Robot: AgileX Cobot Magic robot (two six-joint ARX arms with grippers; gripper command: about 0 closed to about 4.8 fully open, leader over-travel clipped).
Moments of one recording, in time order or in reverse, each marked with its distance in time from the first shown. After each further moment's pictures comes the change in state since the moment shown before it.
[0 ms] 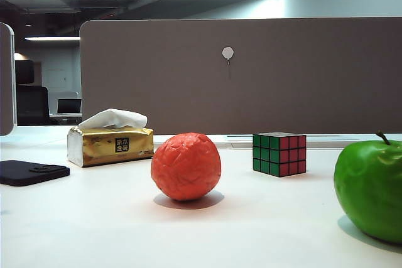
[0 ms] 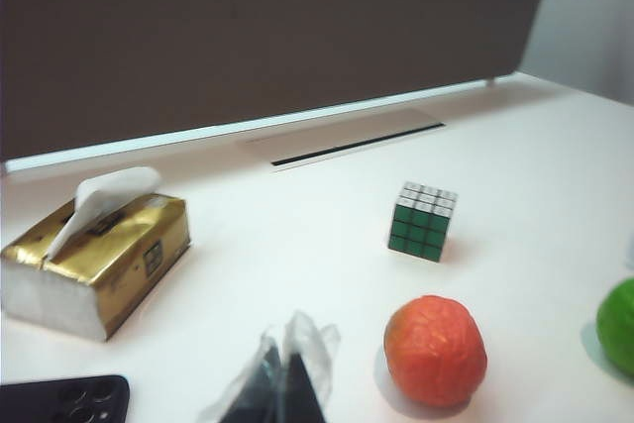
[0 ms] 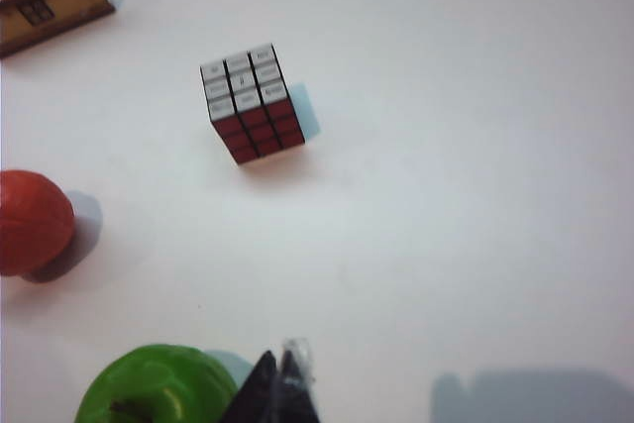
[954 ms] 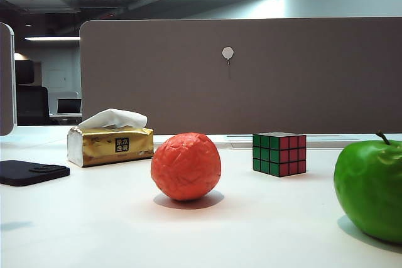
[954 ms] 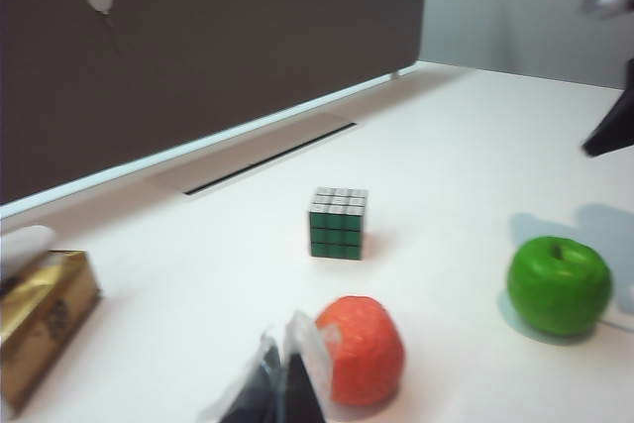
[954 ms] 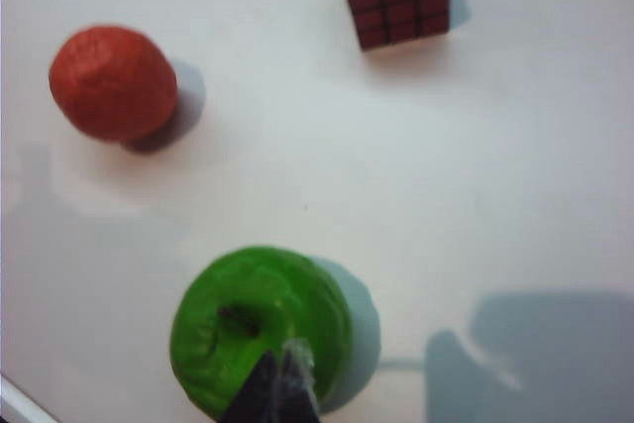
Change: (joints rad) left arm -0.204 0.006 0.005 0.023 -0.017 0.091; right arm 0.227 0.143 0.001 -0.072 -0.013 -0.001
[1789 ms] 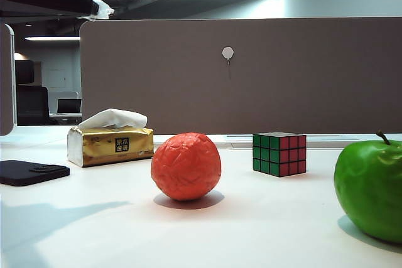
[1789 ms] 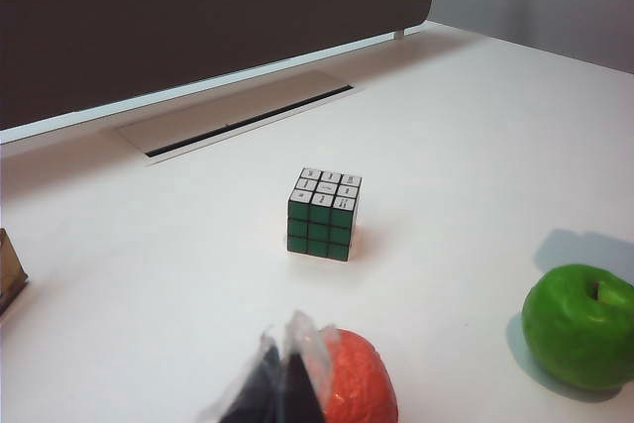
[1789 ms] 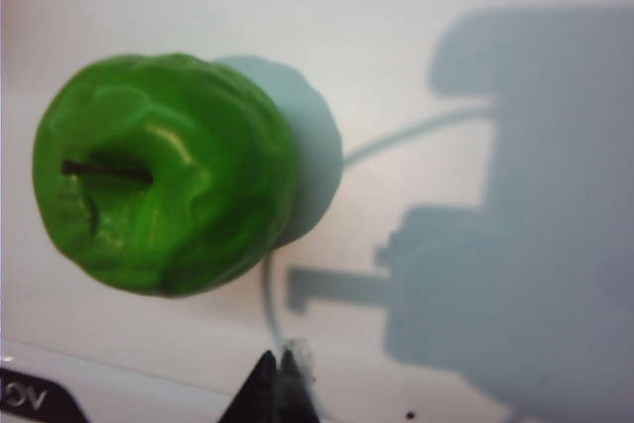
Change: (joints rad) left arm -0.444 0.575 0.000 0.494 -0.459 -0.087; right arm 0.184 0.128 -0.001 -0.225 0.197 0.446
